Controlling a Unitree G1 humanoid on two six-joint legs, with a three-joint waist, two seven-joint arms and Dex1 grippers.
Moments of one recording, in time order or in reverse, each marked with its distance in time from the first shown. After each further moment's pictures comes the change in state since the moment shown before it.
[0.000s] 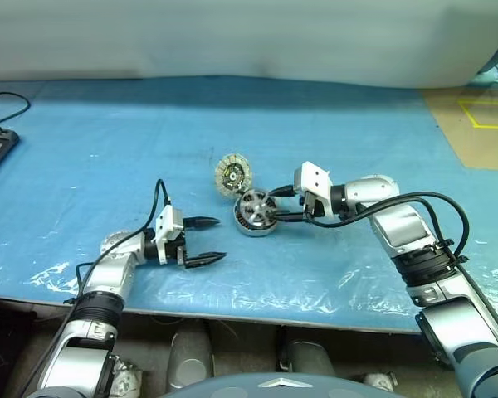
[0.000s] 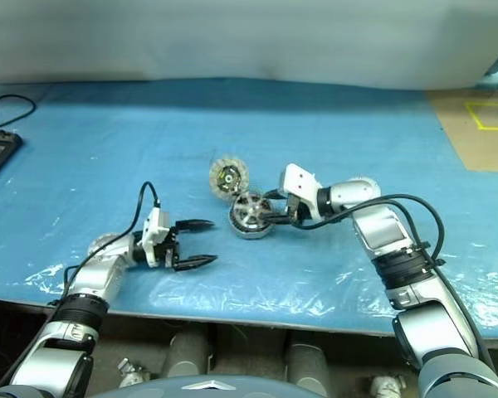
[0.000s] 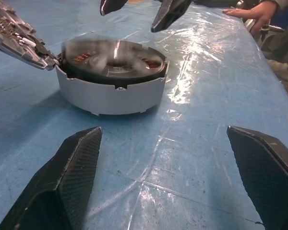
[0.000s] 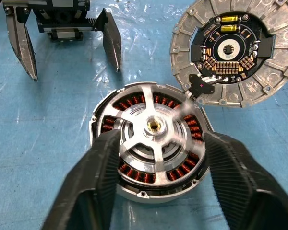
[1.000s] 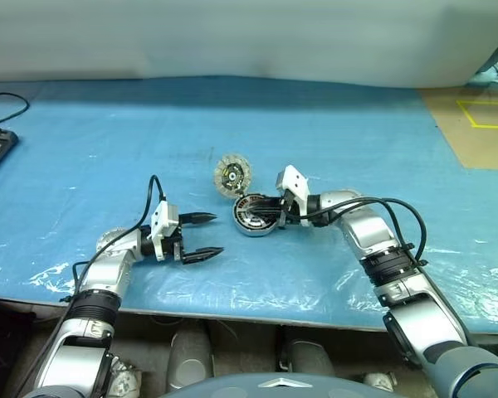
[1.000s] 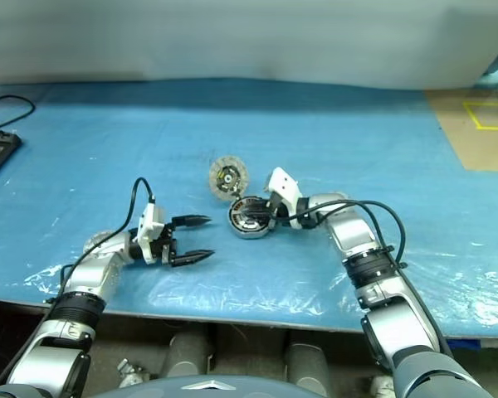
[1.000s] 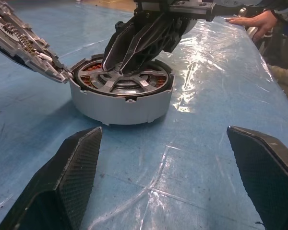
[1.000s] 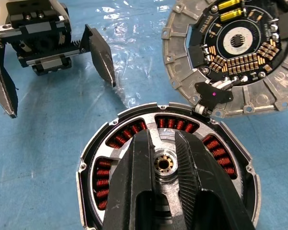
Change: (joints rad) left arm -0.008 0.018 0.006 -0.008 -0.041 0.012 0.005; right arm -0.007 0.190 -0.006 0.204 0.020 -0.014 -0.084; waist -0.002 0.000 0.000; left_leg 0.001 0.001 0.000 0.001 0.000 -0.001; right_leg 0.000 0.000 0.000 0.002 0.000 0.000
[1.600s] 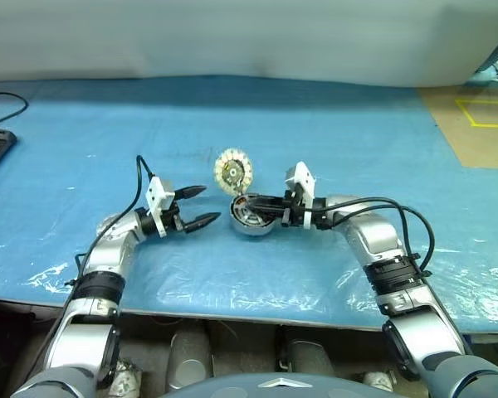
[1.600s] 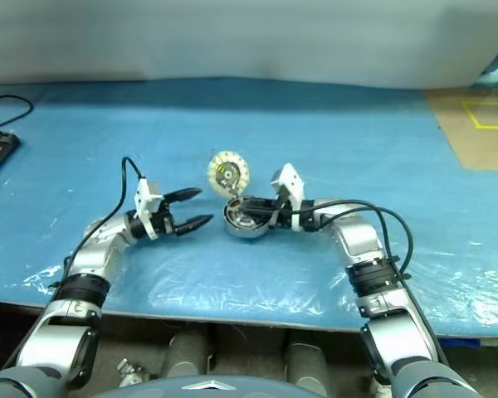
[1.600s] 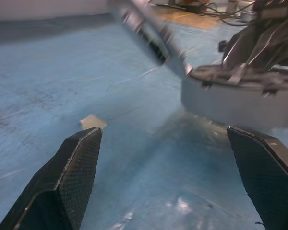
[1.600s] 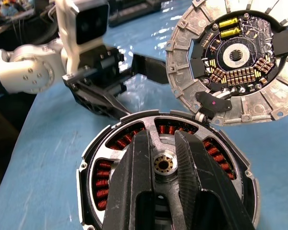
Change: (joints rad) left arm -0.156 -0.022 0.060 0.168 0.018 0.001 0.220; right arm 0.061 0.023 -0.137 -0.154 0.196 0.173 -0.009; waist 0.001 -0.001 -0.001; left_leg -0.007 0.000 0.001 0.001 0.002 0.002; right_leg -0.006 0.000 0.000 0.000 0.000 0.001
